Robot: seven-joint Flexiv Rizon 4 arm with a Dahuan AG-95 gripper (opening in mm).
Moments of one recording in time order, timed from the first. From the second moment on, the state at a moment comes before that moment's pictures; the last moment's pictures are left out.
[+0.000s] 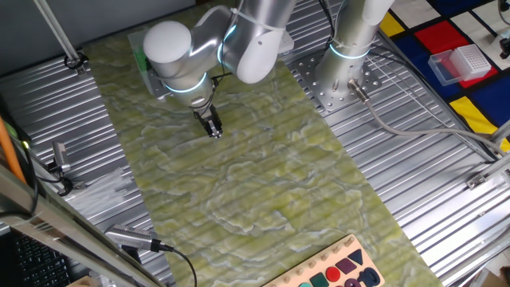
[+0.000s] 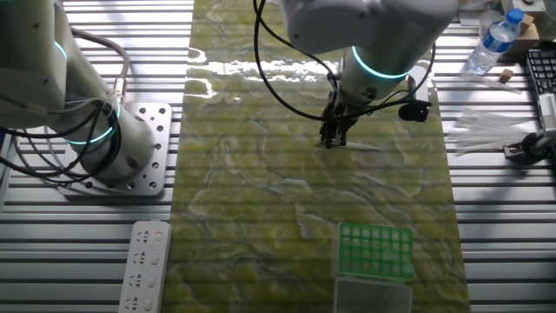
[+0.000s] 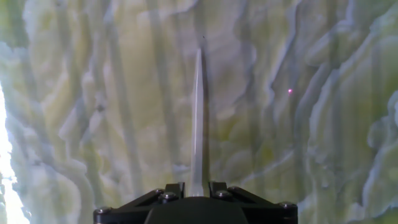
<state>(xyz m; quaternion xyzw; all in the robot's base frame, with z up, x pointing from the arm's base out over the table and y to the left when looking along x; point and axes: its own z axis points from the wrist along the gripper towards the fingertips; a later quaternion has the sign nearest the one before) 0.460 0.018 0.020 -0.05 -0.99 0.00 0.09</state>
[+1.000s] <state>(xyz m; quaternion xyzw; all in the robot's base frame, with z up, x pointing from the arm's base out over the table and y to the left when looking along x) 0.454 0.018 0.013 -0.05 -1.00 0.00 0.08</state>
